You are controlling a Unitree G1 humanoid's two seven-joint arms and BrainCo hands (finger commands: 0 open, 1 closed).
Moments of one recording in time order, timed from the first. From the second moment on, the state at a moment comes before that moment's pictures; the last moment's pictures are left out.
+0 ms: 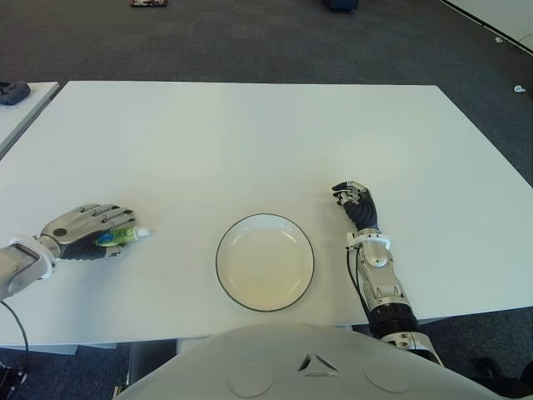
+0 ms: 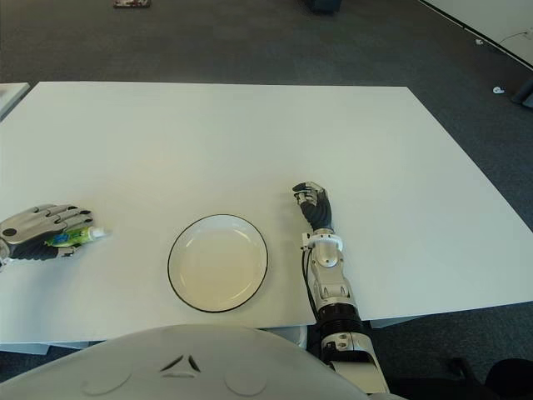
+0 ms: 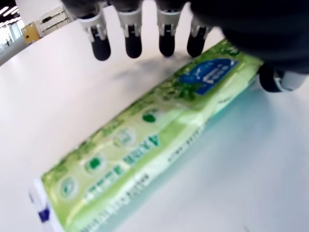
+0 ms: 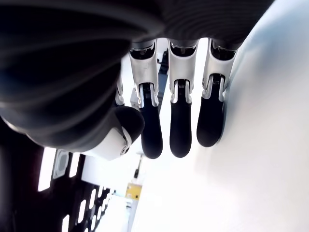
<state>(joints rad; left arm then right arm) 0.18 1.11 -0.18 0.47 0.98 -0.54 0.13 0.02 -0.12 -0.02 0.38 -0.15 -0.23 -0.13</state>
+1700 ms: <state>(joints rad) 0.08 1.12 -0.32 0.60 0.83 -0.48 0.11 0.02 -0.12 -0.02 0.37 -0.15 -0.23 -0.13</state>
